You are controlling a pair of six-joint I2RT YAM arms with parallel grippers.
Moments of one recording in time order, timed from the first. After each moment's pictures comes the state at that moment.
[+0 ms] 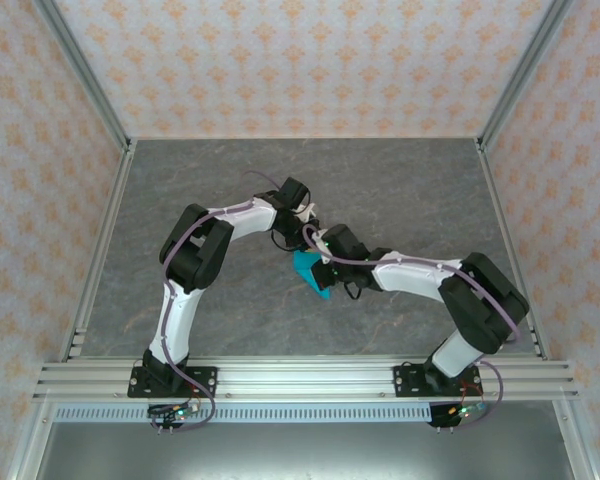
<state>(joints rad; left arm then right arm) -0.50 2.20 1.52 -0.49 0.60 -0.64 0.72 1.59 0.79 -0.13 -0.16 0.27</state>
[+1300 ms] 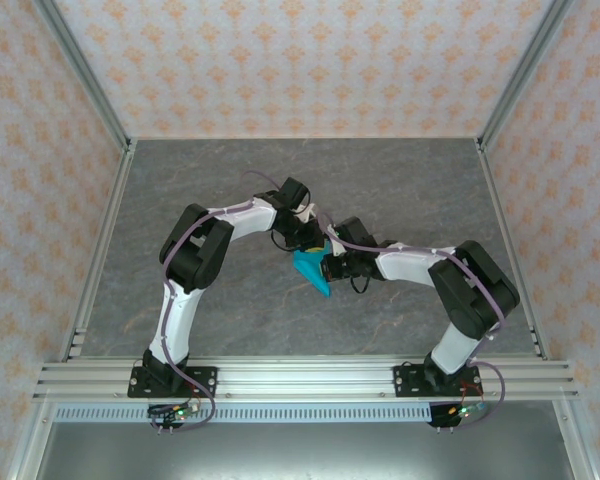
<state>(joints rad) -0.50 2.20 1.52 -0.49 0.60 -0.64 0.61 1.68 0.80 -0.12 -0.25 0.36</state>
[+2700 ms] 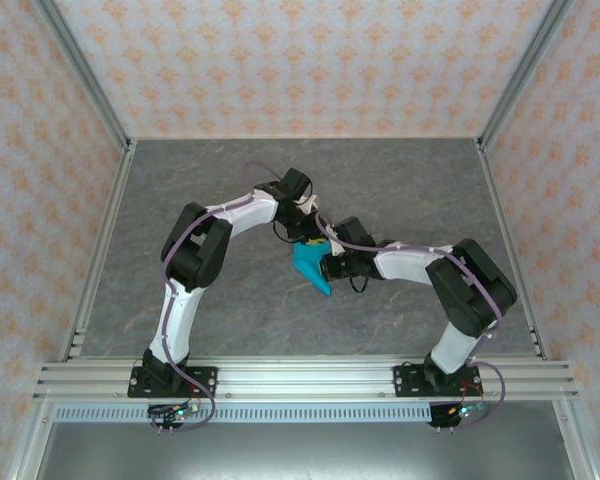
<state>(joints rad) -0.49 2.22 1.65 -0.59 0.60 -0.64 0.61 1.70 0.81 -0.12 -0.24 0.34</state>
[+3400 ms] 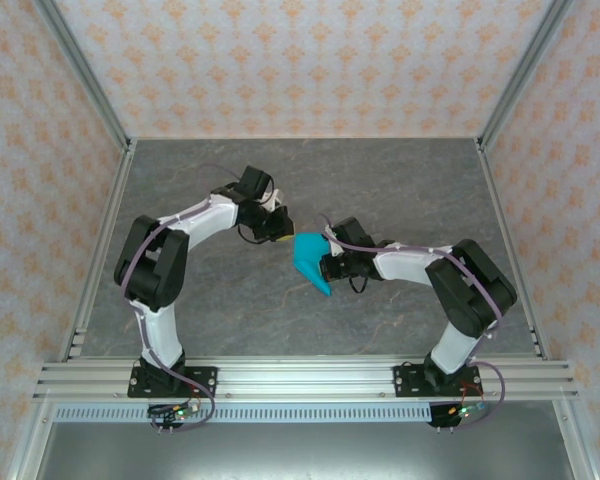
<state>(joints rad) -0.37 1.89 1.30 -0.52 0.56 -0.66 0.62 1.70 0.81 -0.12 -0.23 0.34</state>
